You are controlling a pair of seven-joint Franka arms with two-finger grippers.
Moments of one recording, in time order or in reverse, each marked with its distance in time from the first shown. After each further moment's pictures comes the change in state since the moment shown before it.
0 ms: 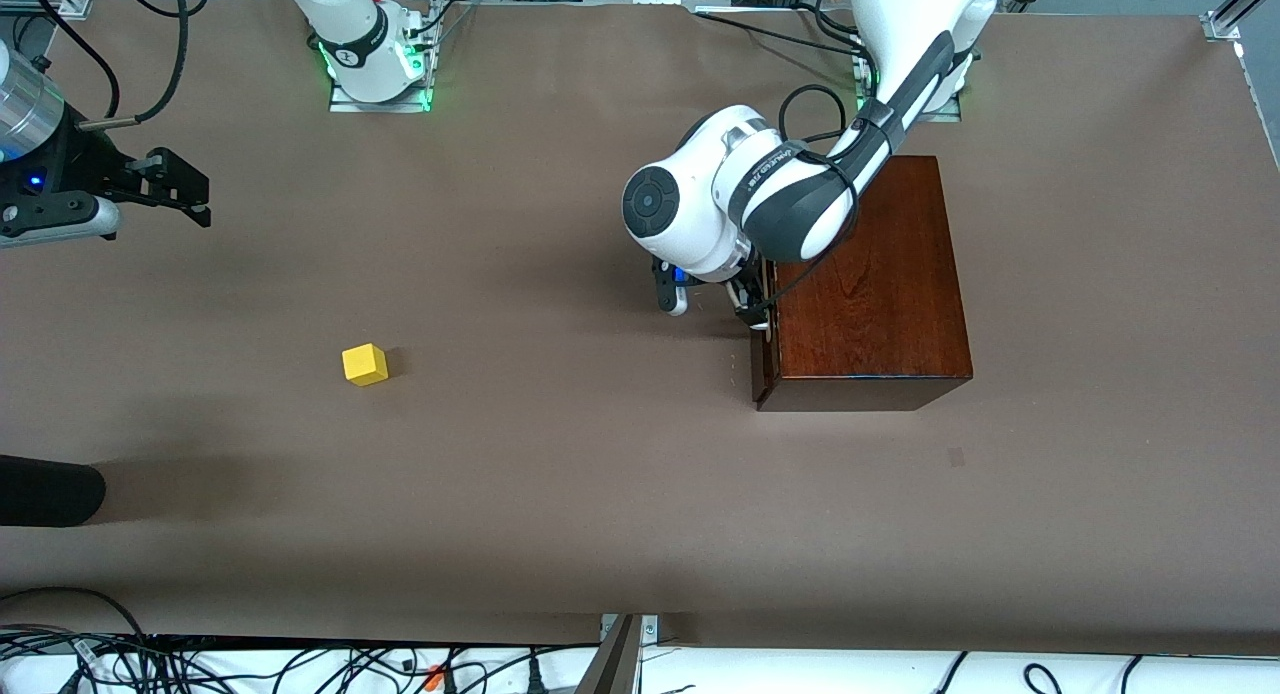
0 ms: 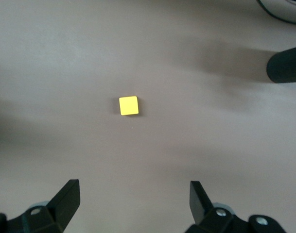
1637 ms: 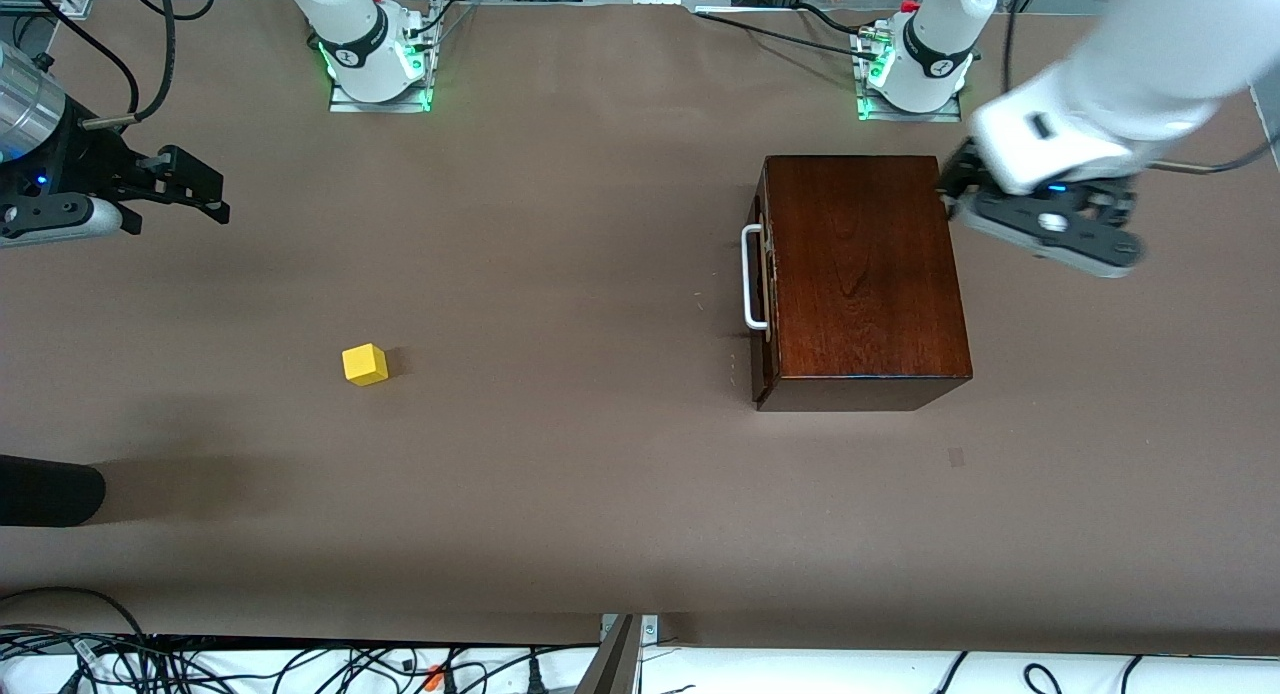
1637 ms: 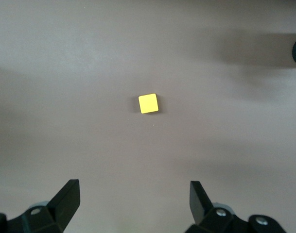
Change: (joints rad) left arm 0.325 -0.447 0.198 0.109 -0.345 -0.153 -0.445; right arm 0.028 0.018 -0.041 0.031 0.088 -0.046 0.072
